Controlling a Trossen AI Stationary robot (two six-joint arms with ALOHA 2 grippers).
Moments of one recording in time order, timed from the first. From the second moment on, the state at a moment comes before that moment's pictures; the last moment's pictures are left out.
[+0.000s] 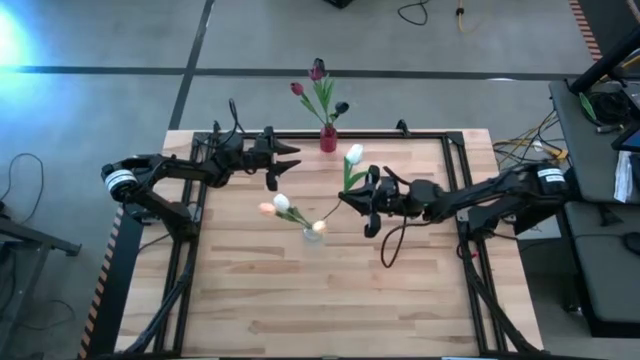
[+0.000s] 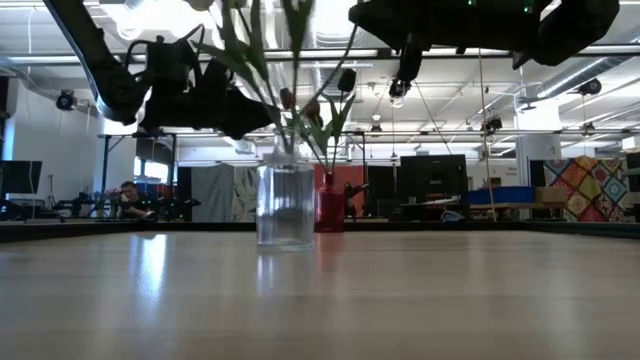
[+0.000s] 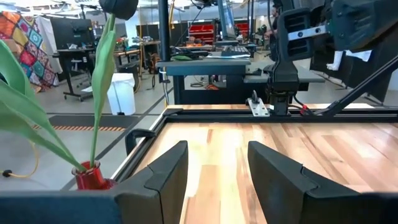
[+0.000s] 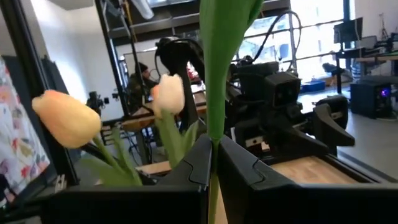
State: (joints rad) left arm 0.67 1.48 0.48 1.02 0.56 0.07; right arm 0.01 1.42 0.60 1.01 0.10 0.15
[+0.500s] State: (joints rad) left arm 0.67 1.48 0.48 1.04 0.56 0.07; right arm 0.02 1.44 0.76 0.78 0.07 0.11
